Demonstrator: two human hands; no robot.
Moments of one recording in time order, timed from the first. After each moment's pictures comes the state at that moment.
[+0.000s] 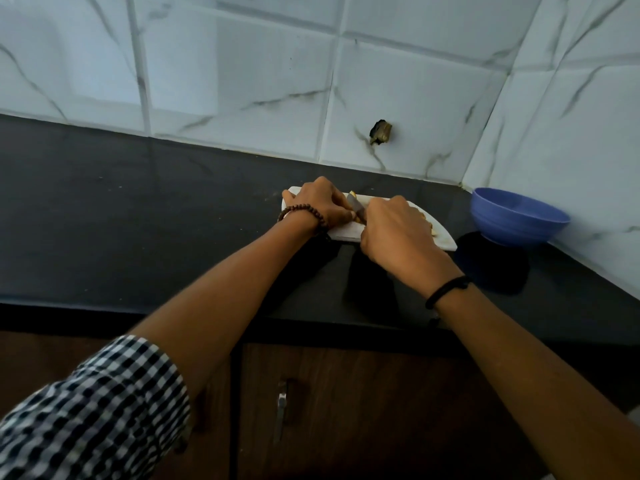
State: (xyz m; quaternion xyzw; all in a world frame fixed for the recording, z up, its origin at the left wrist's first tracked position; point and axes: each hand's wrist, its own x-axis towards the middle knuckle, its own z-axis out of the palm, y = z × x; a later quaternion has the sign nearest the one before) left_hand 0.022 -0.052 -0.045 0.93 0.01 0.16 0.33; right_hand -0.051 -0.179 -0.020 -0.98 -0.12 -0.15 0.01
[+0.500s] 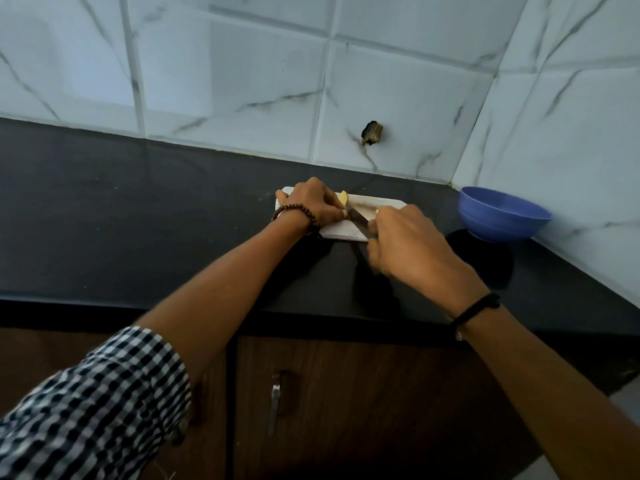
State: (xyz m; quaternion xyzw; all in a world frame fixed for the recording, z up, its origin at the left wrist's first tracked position) left_hand 0.025 -0.050 -0.049 0.93 0.01 0.18 0.34; right_hand -0.081 -0.204 -0.014 -0.98 -0.14 -0.13 0.03
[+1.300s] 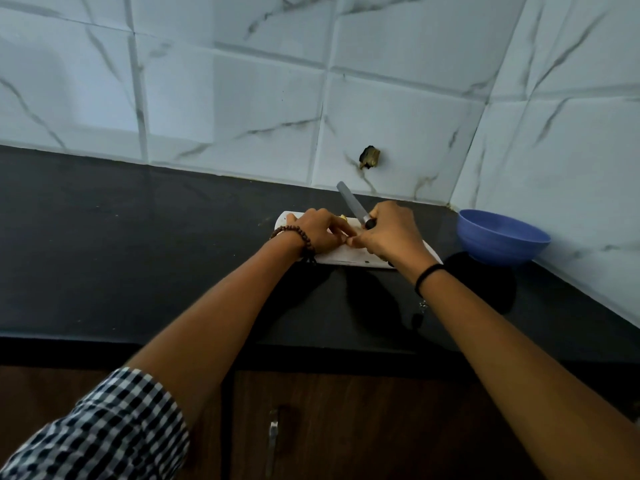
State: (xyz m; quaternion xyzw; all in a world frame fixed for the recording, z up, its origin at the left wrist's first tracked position) left_hand 0.035 -0.046 -0.044 0.96 -0.10 0.10 0.23; right_hand 0.009 -0.194 -0.018 -0.94 -0.08 -0.14 0.29
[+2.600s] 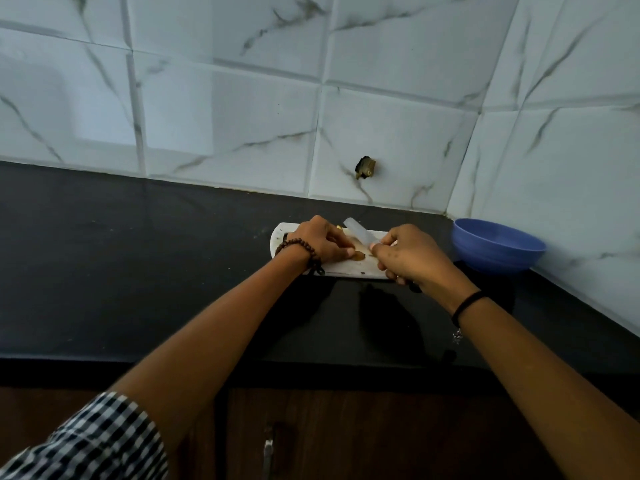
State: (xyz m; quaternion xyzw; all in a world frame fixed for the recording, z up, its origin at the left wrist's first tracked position) left_hand 0.031 -0.060 -0.045 0.91 -0.06 0.09 0.40; right_hand -0.003 -0.230 -0.018 -0.94 -0.07 -0.08 0.31
